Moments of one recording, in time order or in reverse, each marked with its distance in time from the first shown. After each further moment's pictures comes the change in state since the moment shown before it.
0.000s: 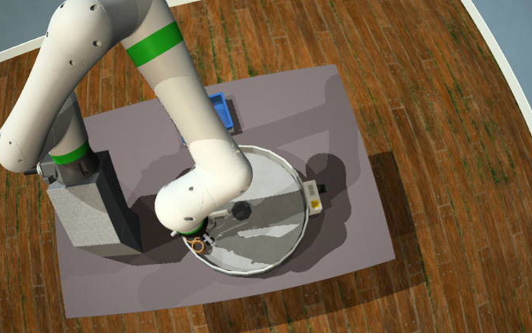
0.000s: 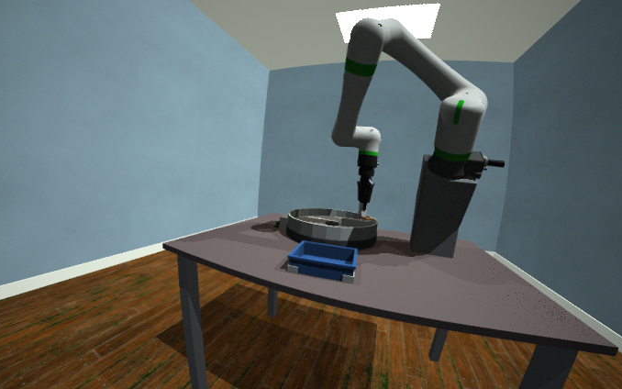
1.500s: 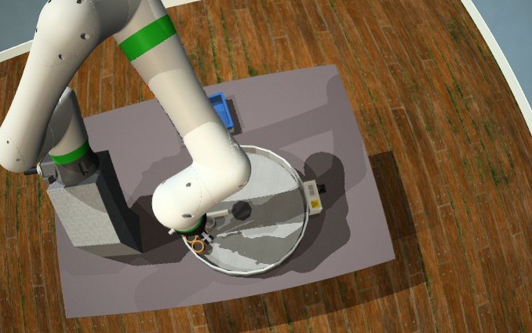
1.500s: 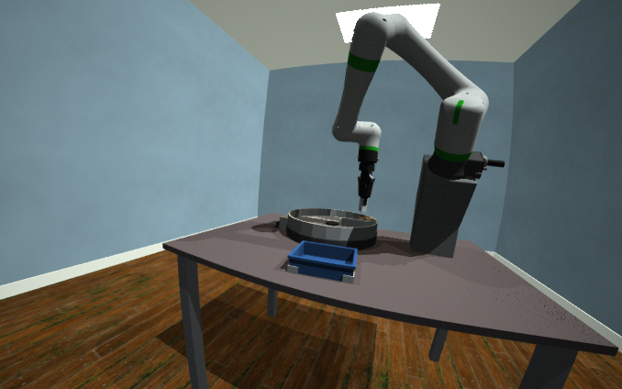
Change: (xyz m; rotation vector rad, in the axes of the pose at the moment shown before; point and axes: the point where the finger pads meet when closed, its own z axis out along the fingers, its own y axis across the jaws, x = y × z) arm 0.000 0.000 -0.024 0.000 0.000 0.000
